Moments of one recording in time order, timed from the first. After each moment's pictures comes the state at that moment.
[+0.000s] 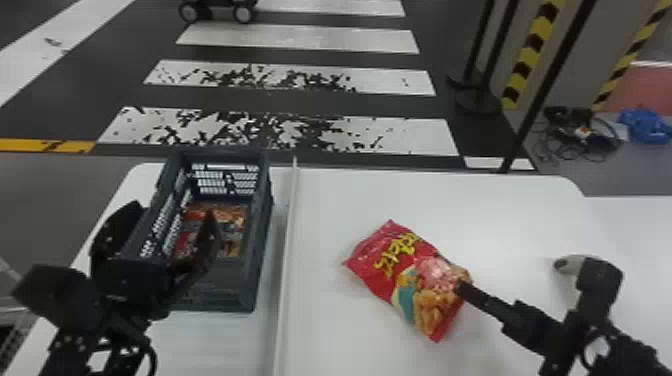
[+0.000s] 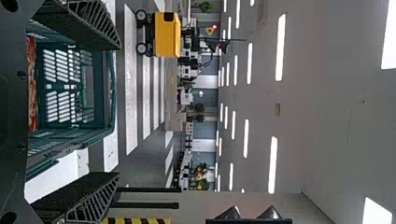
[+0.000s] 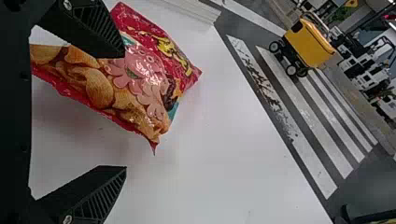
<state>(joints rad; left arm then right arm) 0.46 0.10 0.04 -1.98 0.13 -0.14 -0.14 0.22 0.00 -0.39 -1.90 -0.47 0.99 0.34</state>
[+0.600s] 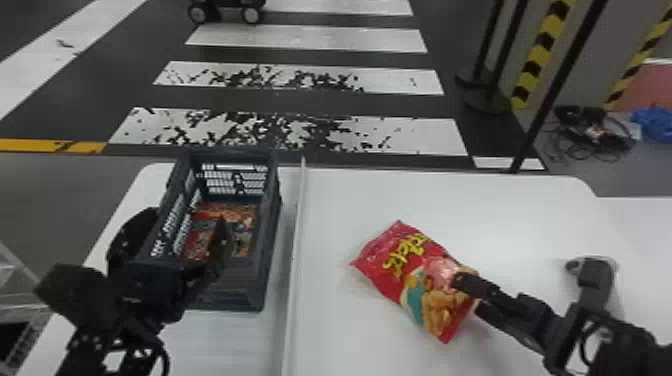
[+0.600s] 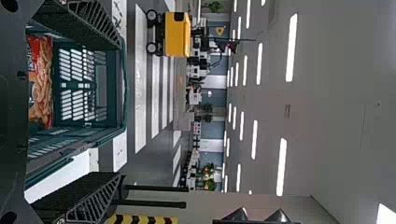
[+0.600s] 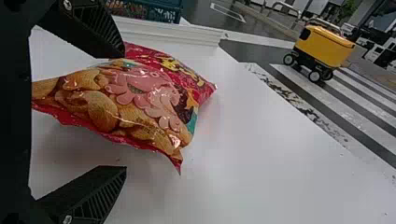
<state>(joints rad) 0.46 0.10 0.04 -1.98 0.13 -0.10 -0.14 0.04 0.00 -0.50 -1.69 -0.59 1.22 0.39</state>
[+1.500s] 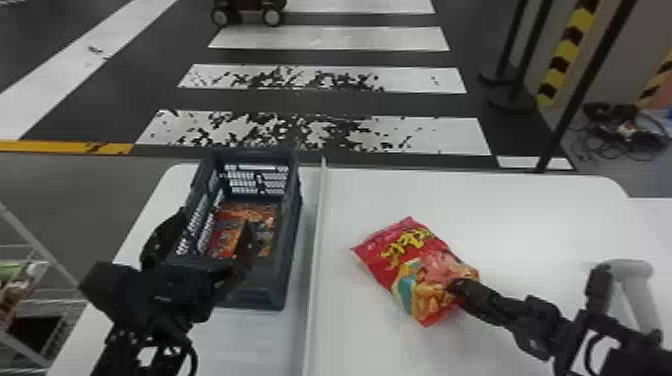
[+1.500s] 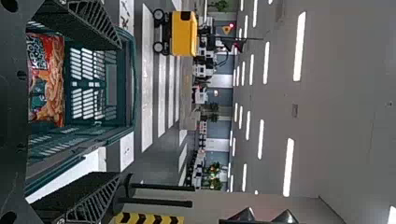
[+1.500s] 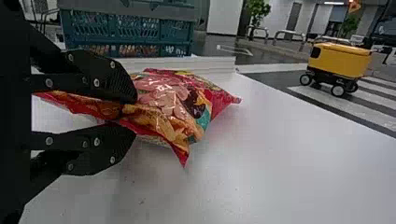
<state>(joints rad) 0.46 0.10 0.04 -1.96 0.13 -0.09 -0.14 -0.05 0.00 -0.55 -1.47 -0.67 1.30 0.50</state>
